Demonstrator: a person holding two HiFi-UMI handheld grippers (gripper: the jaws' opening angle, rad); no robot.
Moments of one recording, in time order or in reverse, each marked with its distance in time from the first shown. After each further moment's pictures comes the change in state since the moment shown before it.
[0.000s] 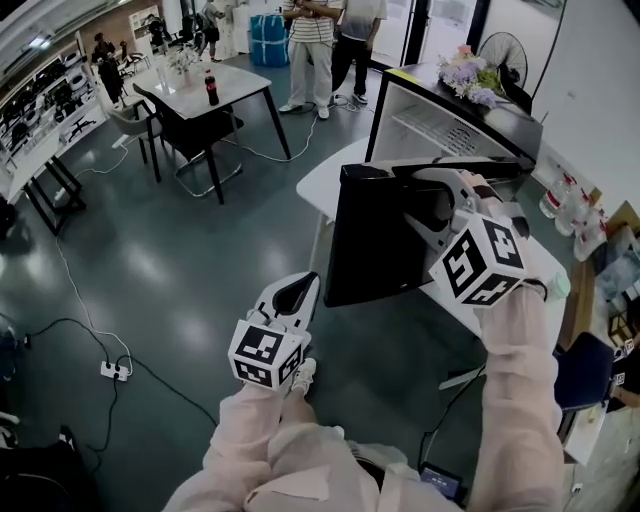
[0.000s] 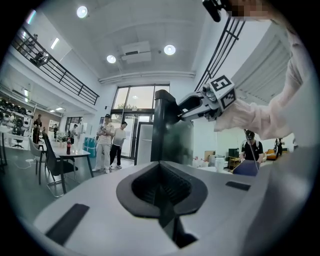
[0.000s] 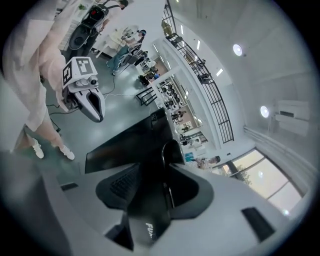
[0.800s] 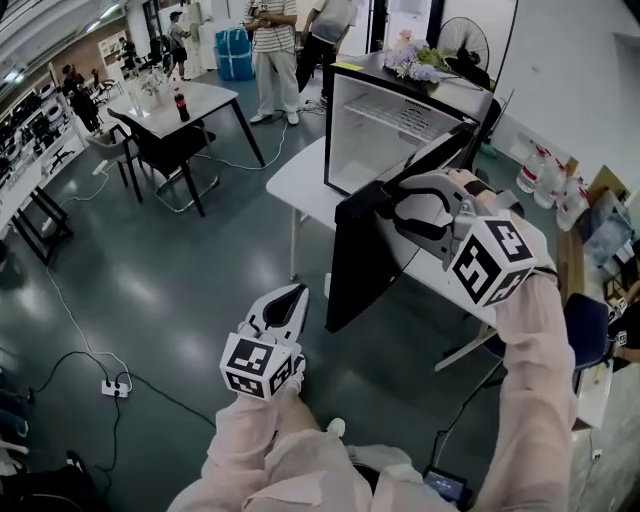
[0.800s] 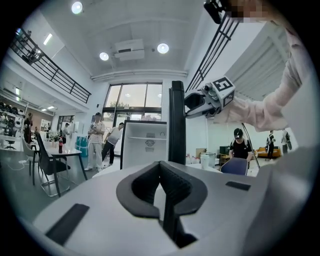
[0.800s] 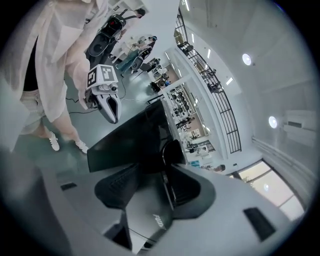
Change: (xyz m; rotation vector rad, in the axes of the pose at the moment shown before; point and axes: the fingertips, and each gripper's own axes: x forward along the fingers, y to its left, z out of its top) left arm -0.039 -0.086 -0.018 0.022 0.023 -0.079; right arm -0.105 0.059 -0.018 -0.096 -0.076 0.078
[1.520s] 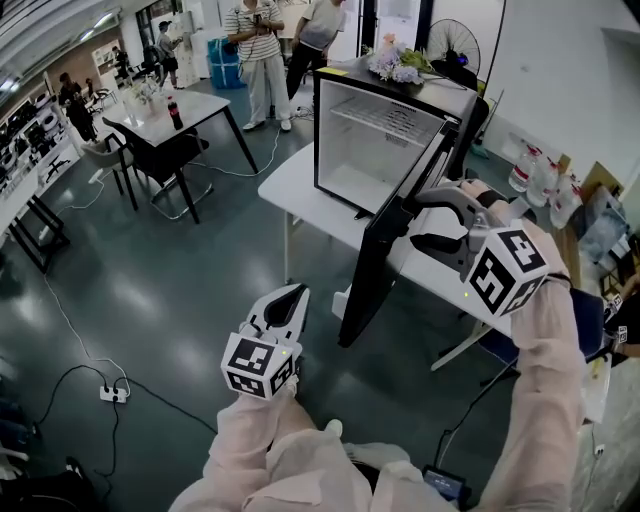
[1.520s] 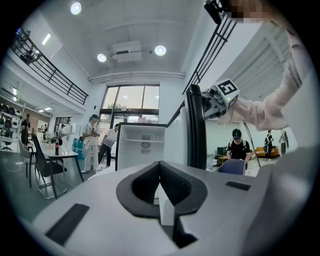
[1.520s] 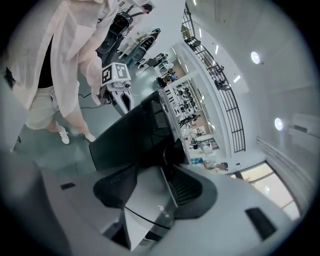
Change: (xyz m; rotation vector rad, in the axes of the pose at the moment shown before) left arm 0.000 -0.027 0.010 0.014 -0.020 -0.031; right arm -0.049 0.028 -0.020 -0.044 0.063 0.059
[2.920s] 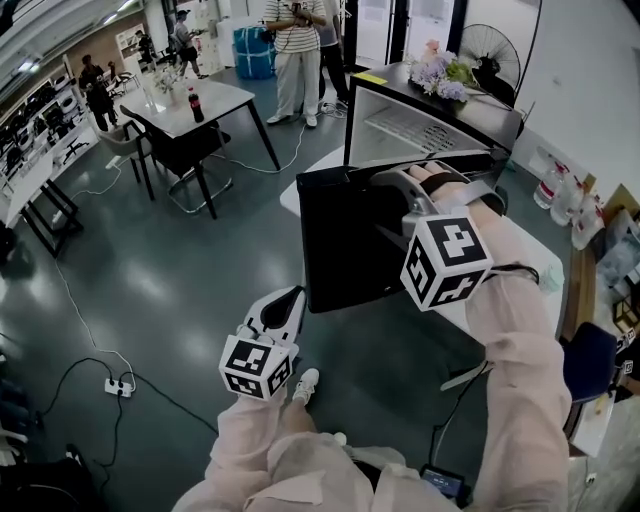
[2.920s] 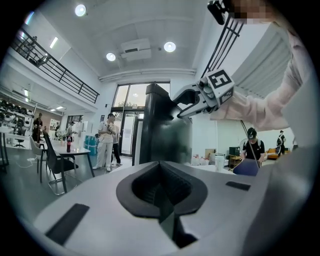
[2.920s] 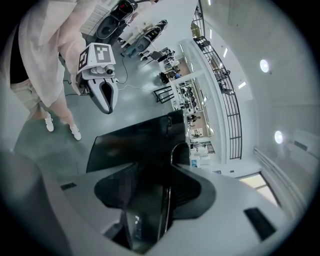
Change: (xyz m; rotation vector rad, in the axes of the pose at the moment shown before) left arm 0.038 0.092 -0.005 -0.039 0.025 0.120; right arm 0.140 -0.090 0.024 -0.107 0.042 -0.048
